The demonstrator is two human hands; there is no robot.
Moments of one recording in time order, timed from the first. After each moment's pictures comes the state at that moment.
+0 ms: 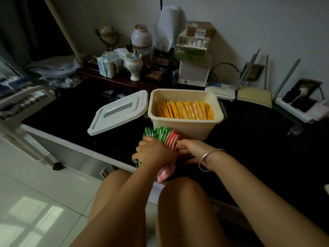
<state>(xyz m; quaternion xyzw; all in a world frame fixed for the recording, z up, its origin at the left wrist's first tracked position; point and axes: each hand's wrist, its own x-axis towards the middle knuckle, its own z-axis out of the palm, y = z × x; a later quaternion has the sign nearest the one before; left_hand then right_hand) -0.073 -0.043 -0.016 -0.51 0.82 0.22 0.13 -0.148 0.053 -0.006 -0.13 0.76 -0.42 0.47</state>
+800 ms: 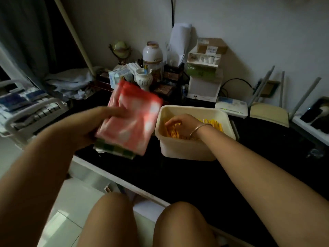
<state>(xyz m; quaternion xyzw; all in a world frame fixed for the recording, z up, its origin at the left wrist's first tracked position) -0.001 -0.164 0.122 -0.32 0.65 0.68 -0.03 -0.240 -0.048 0.026 -0.47 0.82 -0.23 0.22</state>
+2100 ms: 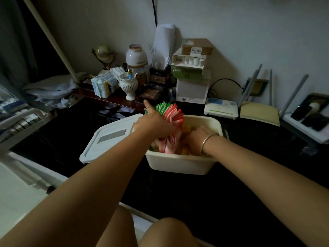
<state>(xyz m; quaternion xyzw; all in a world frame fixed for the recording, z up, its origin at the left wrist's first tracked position) -0.173 -0.110 0.069 -0.40 0.88 0.24 0.03 -0.274 0.001 0.023 -0.54 0.81 0.20 0.10</state>
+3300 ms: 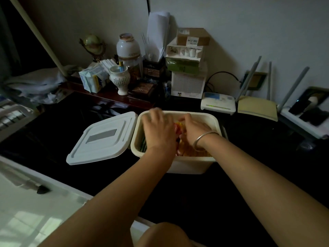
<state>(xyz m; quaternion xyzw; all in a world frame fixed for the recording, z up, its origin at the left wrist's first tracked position) -0.183 -0.072 0.028 -0.28 0.95 -0.10 0.02 -0.290 0.001 0.007 -0.37 0.90 -0.13 0.18</state>
